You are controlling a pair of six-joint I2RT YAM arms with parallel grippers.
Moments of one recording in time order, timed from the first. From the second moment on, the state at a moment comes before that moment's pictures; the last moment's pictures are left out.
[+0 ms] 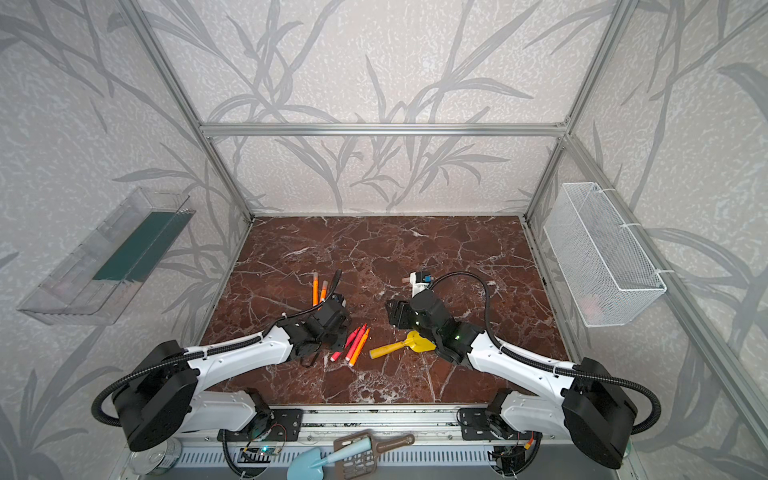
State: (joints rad) left arm -0.79 1.33 0.60 -0.39 -0.22 -0.52; right arm 0.85 1.18 0.63 0.05 0.14 0.77
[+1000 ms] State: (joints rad) left arm -0.85 1.40 0.59 -0.38 -0.29 -0.58; right arm 0.85 1.19 0.64 0.05 0.10 0.78
